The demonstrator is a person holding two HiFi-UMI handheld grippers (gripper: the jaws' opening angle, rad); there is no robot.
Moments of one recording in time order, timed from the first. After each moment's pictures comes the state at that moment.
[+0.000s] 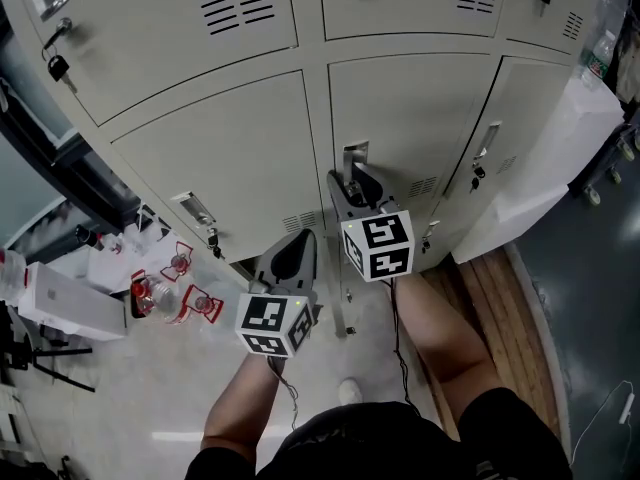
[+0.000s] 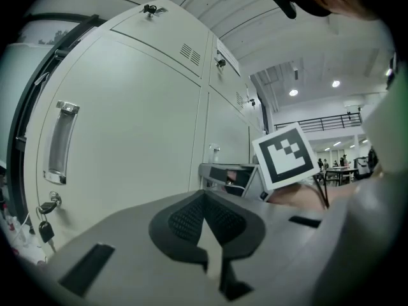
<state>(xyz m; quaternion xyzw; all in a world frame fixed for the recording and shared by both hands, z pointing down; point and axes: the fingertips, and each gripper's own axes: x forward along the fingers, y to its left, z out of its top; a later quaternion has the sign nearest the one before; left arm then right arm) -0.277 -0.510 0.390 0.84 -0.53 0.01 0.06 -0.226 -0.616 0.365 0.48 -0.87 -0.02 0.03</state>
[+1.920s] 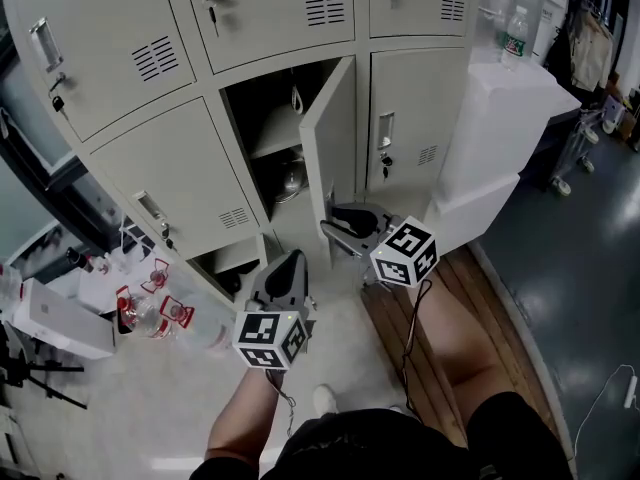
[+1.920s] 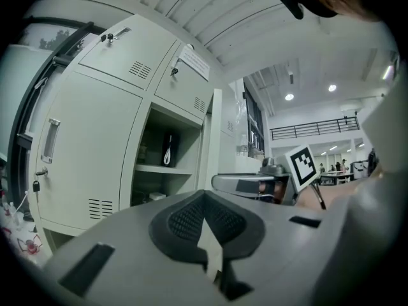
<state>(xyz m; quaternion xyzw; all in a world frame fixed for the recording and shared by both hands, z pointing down) -0.118 -0.400 0.375 0.85 -0.52 -0.01 0.06 -0.072 -0.462 0.368 0.25 -0.97 0.00 0.04</state>
